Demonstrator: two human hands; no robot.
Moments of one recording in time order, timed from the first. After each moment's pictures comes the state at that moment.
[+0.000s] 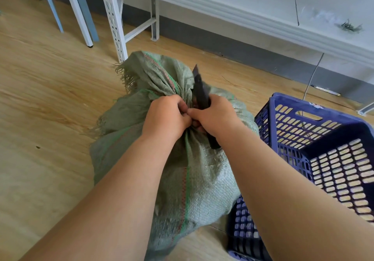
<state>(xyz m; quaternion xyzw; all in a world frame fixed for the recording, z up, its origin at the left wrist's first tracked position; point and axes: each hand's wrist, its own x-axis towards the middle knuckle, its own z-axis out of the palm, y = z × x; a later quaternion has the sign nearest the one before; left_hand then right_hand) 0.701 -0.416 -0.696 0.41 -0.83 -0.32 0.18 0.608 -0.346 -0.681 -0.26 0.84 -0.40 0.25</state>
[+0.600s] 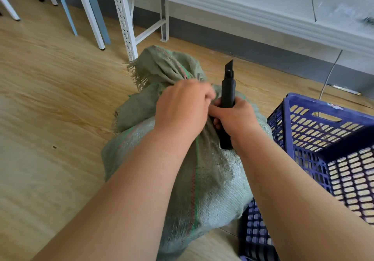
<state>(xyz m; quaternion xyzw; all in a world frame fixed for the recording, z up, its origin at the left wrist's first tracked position) 0.699 -0.411 -0.658 0.30 -0.90 -0.19 0.25 0.599 -0.344 -0.693 -0.14 0.76 -0.56 0.29</state>
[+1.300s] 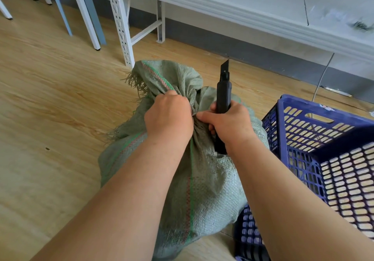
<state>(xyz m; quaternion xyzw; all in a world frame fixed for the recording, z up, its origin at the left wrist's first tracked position) 0.702 -0.413 -0.678 0.44 -0.88 -0.14 0.13 0.606 -0.336 -0.695 -0.16 0.76 -0.57 0.27</state>
